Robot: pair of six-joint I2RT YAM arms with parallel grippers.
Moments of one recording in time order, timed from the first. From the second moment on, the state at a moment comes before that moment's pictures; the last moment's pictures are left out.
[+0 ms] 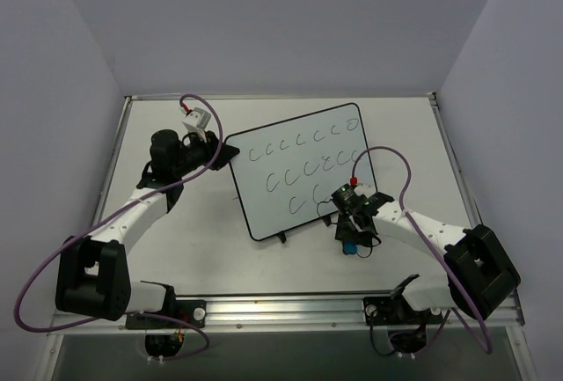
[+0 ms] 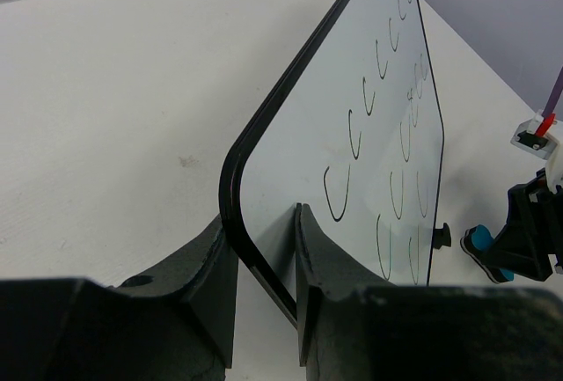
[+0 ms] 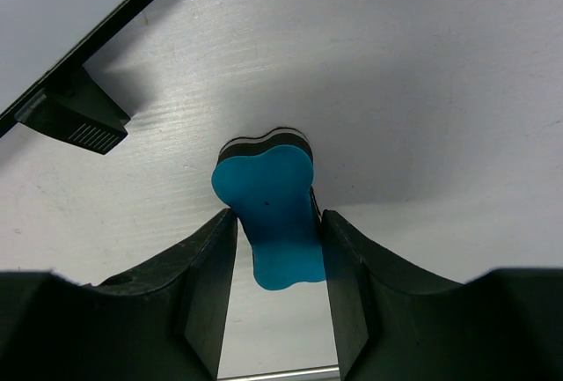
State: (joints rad) left arm -0.21 1.35 0.81 0.33 0.56 -0.26; right arm 0.62 1.32 0.66 -0.67 0.24 0.81
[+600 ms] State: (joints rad) left arm -0.21 1.35 0.81 0.33 0.56 -0.25; right arm 0.62 1.33 0.65 -0.65 0.24 0.81
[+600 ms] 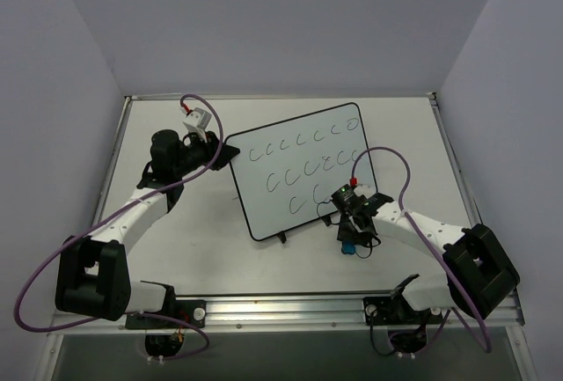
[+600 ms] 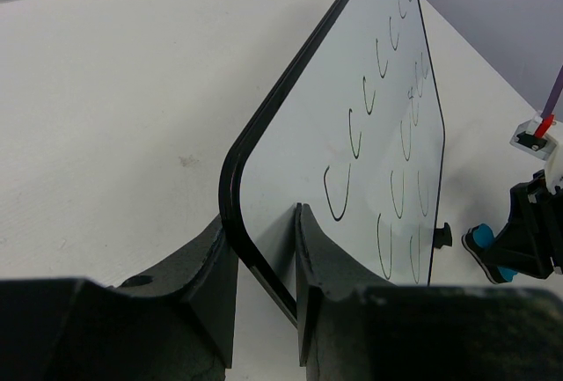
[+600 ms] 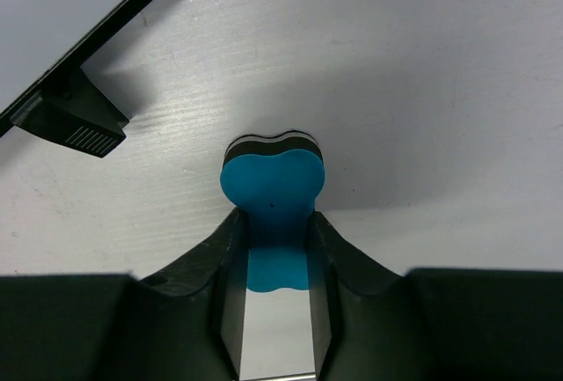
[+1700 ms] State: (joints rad) left arm -0.22 1.29 0.70 0.43 0.51 -0.22; right arm 0.70 1.29 0.89 -0.45 0.34 0.55
